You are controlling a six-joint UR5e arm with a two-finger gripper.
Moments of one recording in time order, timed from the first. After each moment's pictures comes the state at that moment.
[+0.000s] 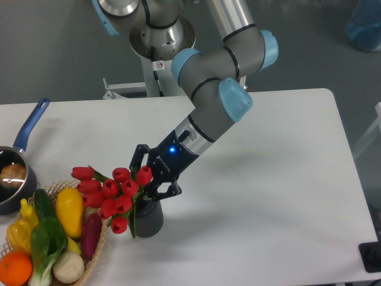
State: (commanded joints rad) arm 2.48 -1.90 -1.74 -0.96 0.62 1.27
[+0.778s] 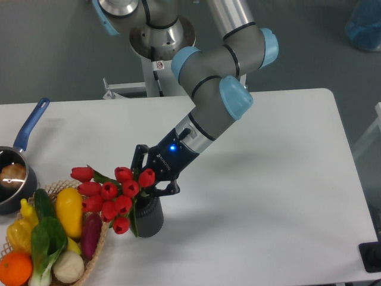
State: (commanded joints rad) arm 2.49 -1.89 -1.75 -0.96 0.58 1.27
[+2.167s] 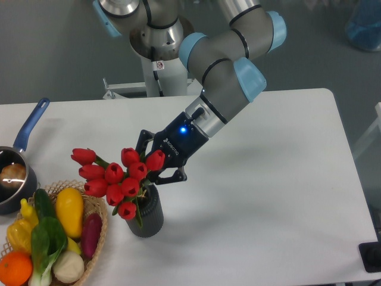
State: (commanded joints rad) arm 2.54 -1.84 -1.75 -0.96 0.43 1.26
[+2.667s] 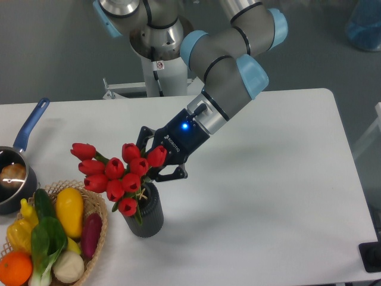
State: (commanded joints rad) arm 2.55 -1.82 -1.76 -0.96 0.39 1.26
